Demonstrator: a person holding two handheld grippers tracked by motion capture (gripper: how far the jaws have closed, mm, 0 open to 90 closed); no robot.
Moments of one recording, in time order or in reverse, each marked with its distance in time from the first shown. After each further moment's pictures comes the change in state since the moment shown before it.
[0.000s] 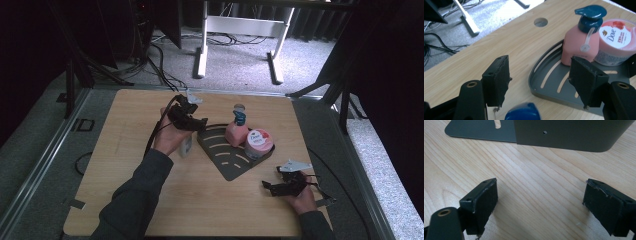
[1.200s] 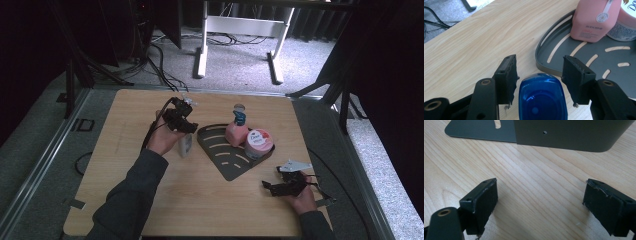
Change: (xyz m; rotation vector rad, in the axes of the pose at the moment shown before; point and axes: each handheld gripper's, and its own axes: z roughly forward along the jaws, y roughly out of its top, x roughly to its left) left arm 0.013 -0.011 0.006 0.180 -0.004 -0.019; right arm 0.000 0.000 0.000 0.000 0.000 0.000
